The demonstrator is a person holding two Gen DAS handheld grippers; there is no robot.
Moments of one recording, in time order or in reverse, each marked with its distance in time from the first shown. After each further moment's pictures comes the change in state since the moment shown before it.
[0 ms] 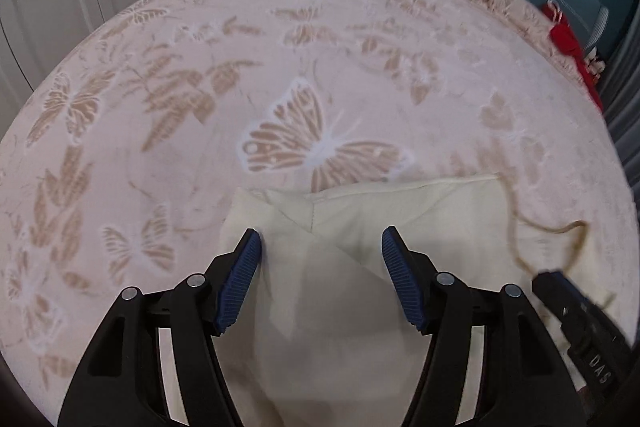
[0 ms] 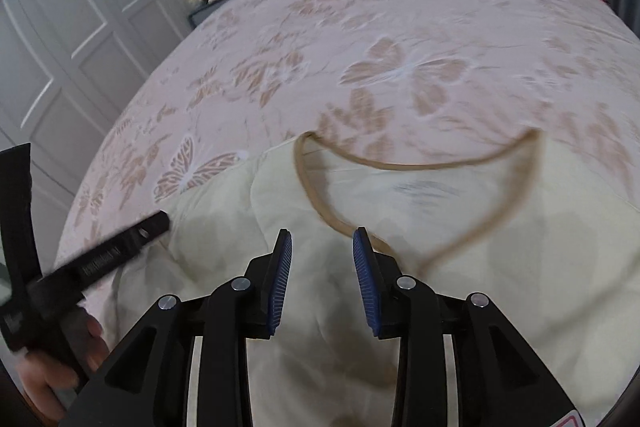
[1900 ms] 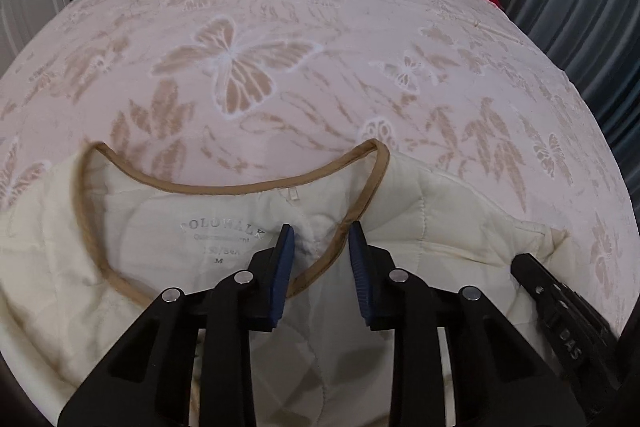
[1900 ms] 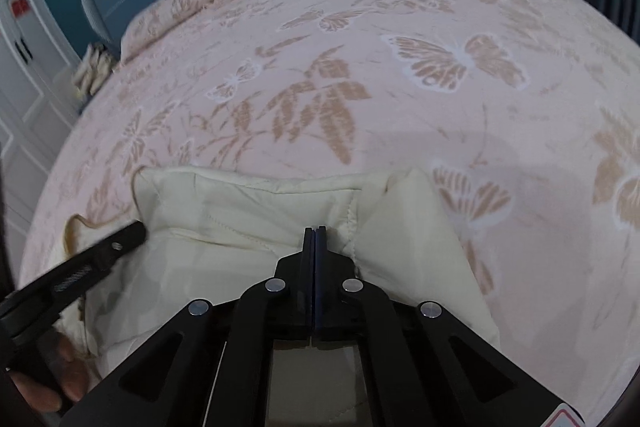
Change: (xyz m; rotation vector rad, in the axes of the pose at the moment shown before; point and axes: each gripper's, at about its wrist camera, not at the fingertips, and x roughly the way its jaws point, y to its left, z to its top) left arm 0.024 -0.255 -0.058 0.367 0.025 -0.238; right arm -0.064 -0.238 -0.047 0.342 -0.149 -0.262
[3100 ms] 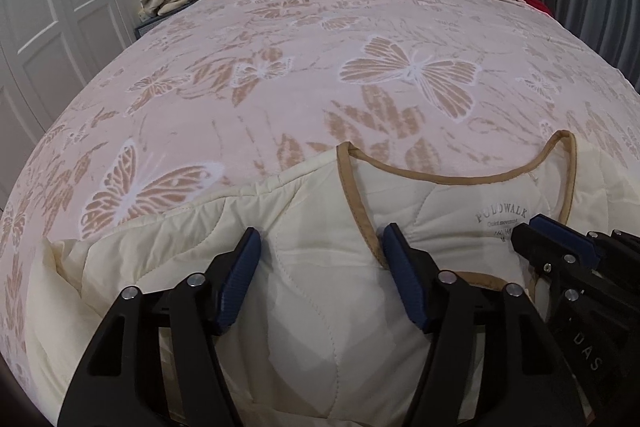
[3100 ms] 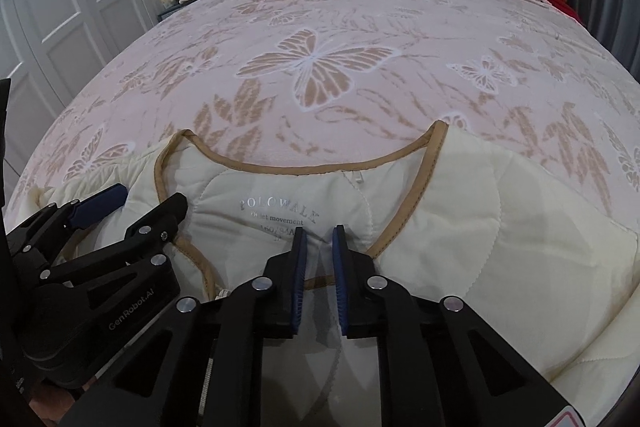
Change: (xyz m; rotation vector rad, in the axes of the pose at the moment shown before) left arm -0.004 0.114 -0.018 0.045 -0.132 0.267; right arm 0.041 0.168 -0.032 -0.393 0.022 0.121
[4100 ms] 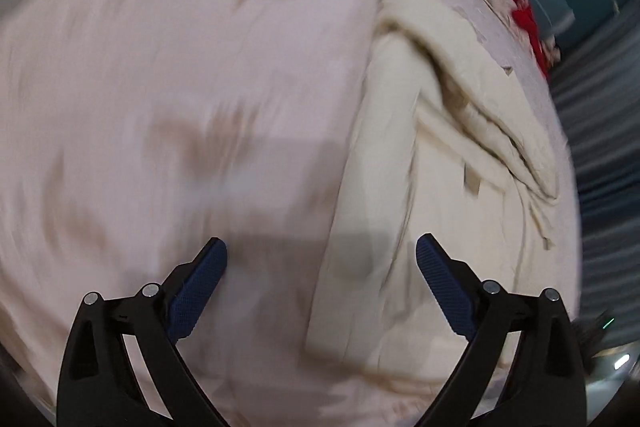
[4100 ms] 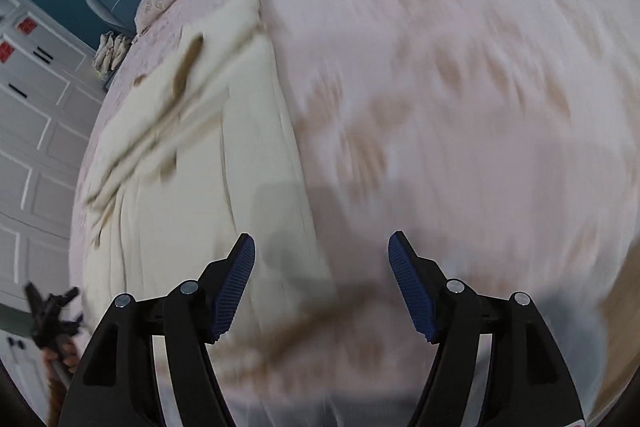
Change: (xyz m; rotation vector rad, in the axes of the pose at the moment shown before) left arm -0.282 0.222 -0.319 -0.579 0.312 -0.297; right arm -0.343 -0.183 -0.376 0.567 0.145 0.046
